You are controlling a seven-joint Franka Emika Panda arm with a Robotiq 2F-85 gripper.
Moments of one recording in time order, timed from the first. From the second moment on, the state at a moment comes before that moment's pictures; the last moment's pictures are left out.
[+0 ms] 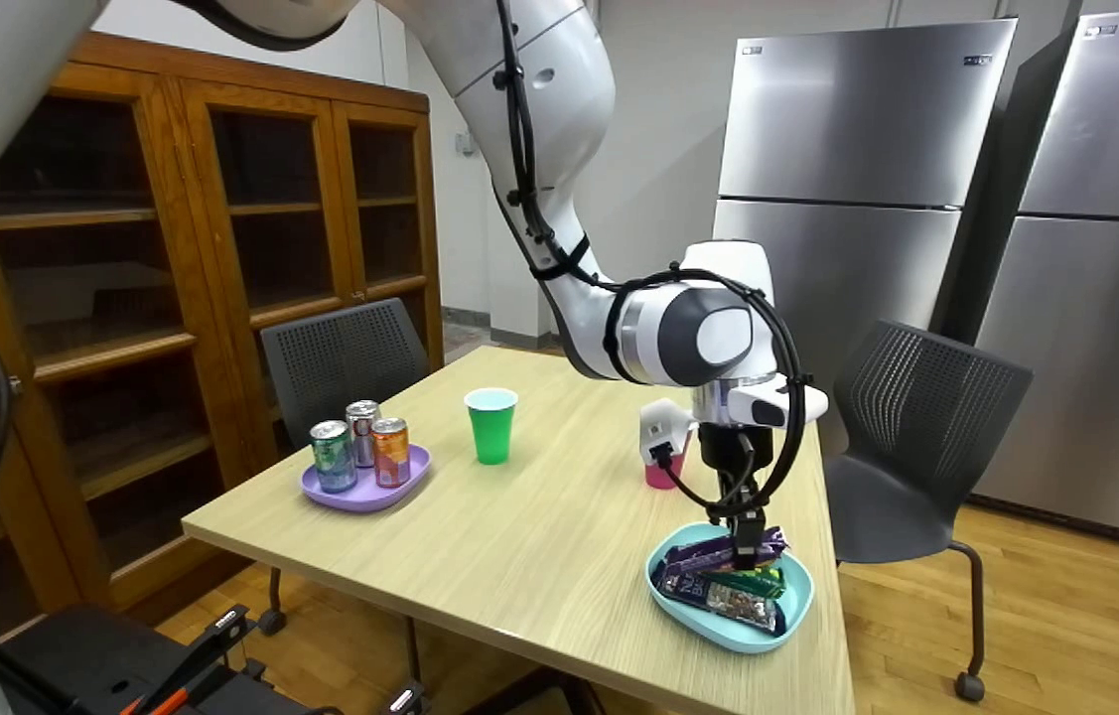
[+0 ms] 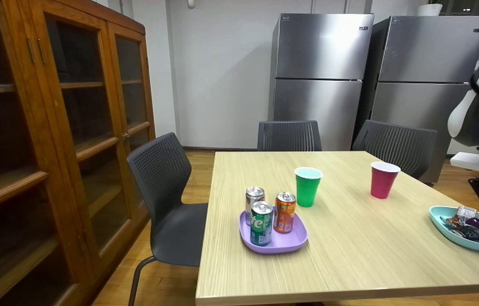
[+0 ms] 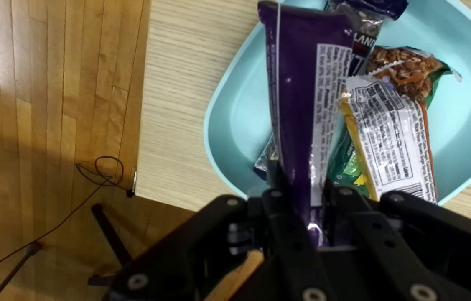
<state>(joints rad) -0.10 0.69 -0.45 -1.98 0.09 2.62 0.71</state>
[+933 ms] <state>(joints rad) -0.13 0.74 -0.44 -1.91 0.10 2.61 0.71</state>
